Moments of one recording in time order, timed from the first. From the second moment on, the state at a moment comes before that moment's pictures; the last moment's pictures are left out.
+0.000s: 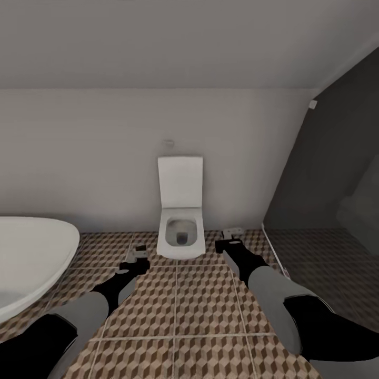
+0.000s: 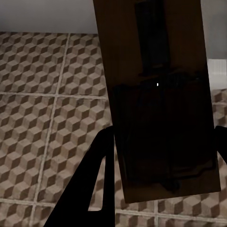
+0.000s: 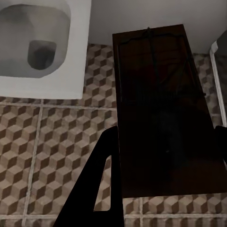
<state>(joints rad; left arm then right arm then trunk) -0.92 -0.01 -0.48 -0.17 0.50 -0.02 0.20 -1.05 0.16 0.07 -0.24 0.04 0.25 -0.20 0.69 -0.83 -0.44</state>
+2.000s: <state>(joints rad) -1.03 0.00 -0.48 -0.23 0.50 0.38 0.41 -0.98 0.17 0.08 -0.25 -0.17 0.41 -0.19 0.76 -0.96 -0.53</state>
